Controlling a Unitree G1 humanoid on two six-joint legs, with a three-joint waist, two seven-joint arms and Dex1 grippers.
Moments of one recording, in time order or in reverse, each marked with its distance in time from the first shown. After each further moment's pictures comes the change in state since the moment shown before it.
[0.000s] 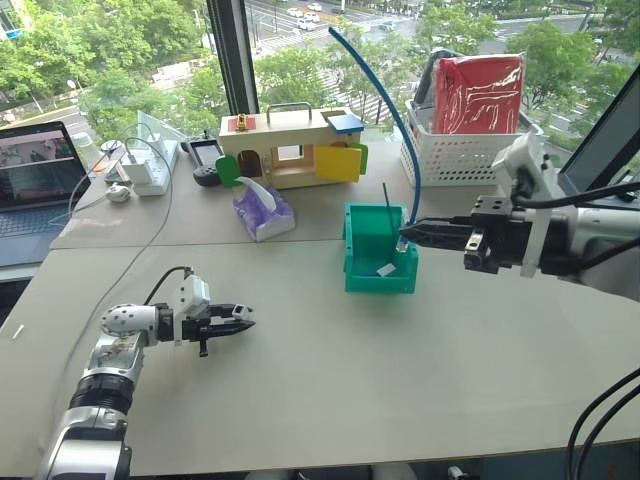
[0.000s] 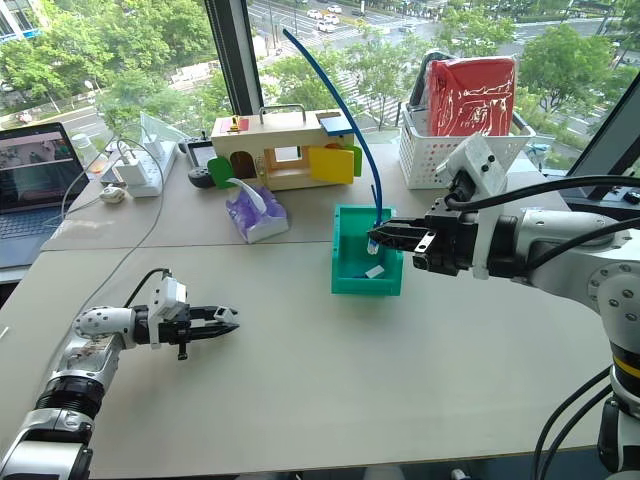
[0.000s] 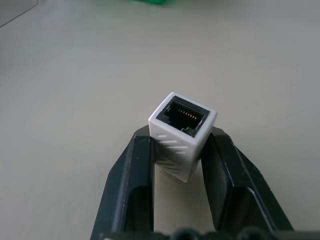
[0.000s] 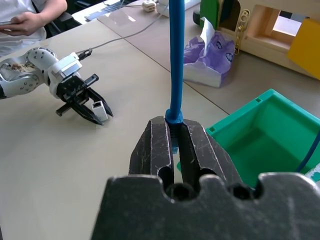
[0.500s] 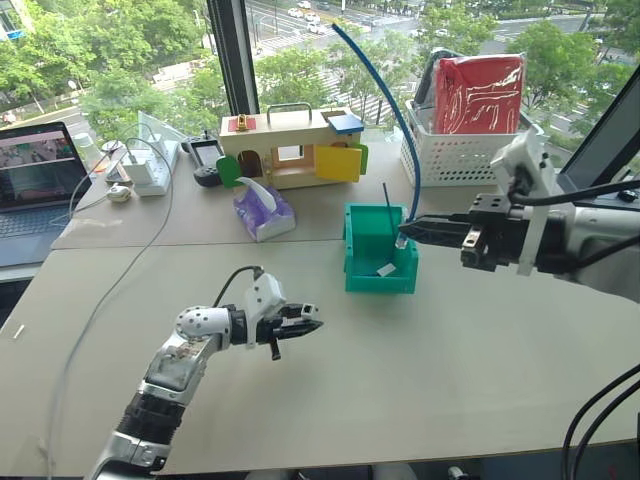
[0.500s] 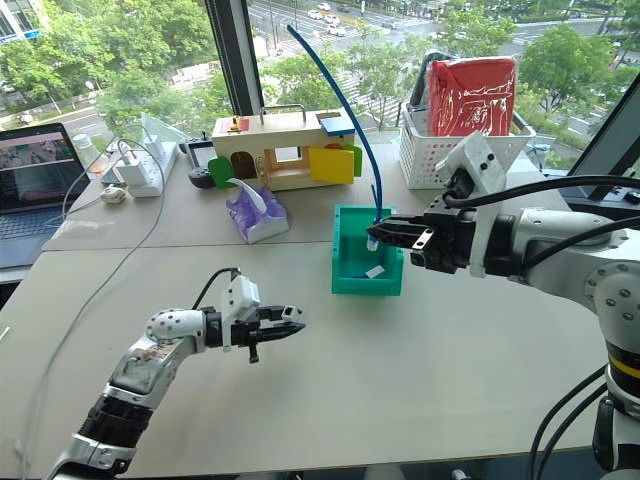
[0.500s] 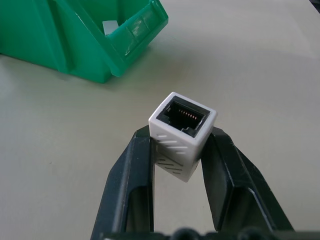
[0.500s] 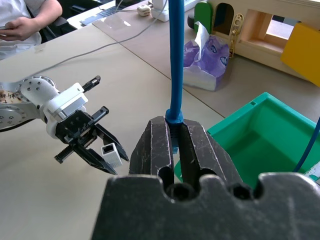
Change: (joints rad) left arm 0.072 -0.139 -0.183 -0.469 0.094 0.332 0.381; right arm 0.001 0.009 -0.008 0.000 0.002 0.003 -0.045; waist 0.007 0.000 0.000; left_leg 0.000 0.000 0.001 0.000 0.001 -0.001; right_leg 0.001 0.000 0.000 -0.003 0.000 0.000
